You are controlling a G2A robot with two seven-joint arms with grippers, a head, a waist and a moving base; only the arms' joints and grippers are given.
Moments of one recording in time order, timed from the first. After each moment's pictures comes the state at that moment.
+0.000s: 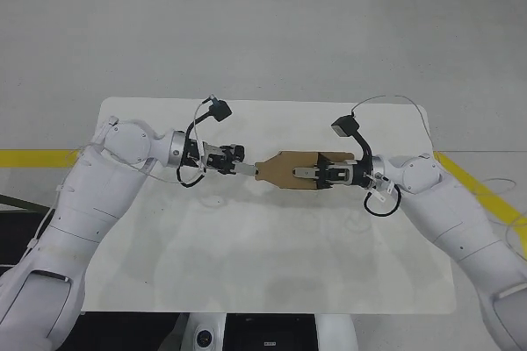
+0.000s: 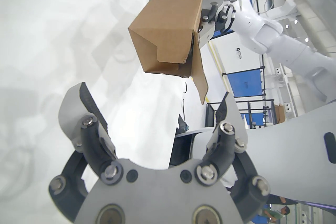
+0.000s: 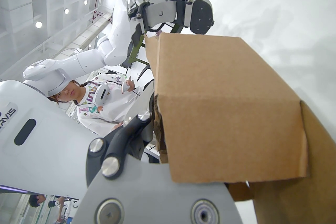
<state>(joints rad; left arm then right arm) 0.60 -1.05 -0.92 -1.25 -0.18 -0.48 -1.26 -0.60 -1.02 0.67 -1.10 0.61 -0.76 1.06</state>
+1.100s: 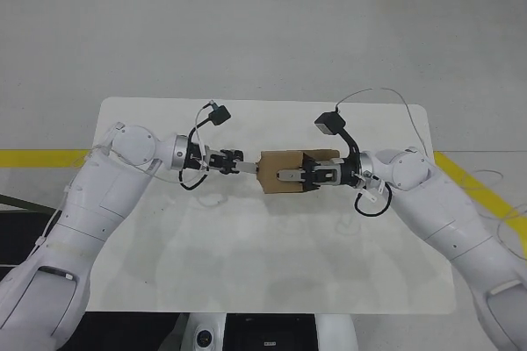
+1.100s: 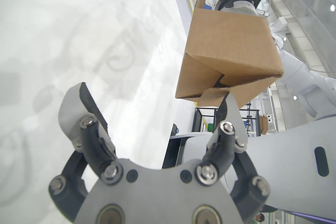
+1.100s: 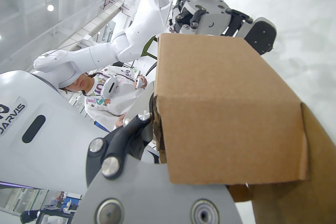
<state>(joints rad) 0.59 -1.07 -0.89 -1.13 -0.24 -0.44 -1.26 -0.58 -1.05 0.66 -1.20 0.63 -0.74 1.08</state>
